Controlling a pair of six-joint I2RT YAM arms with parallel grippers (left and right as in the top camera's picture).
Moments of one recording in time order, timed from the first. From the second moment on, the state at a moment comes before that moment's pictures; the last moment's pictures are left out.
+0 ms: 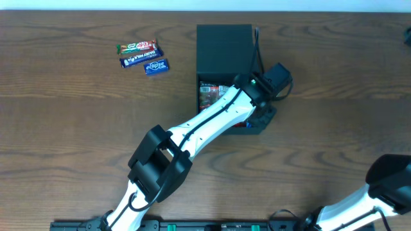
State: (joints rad) left arm -0.87 2.18 1.93 -1.05 0.07 -0.25; right arm -0.59 1.91 2.24 -1.19 -0.29 0.04
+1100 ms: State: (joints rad) left arm -0.86 2.20 1.96 -1.09 0.05 -0.24; right arm -0.59 1.91 2.24 -1.19 -0.29 0.04
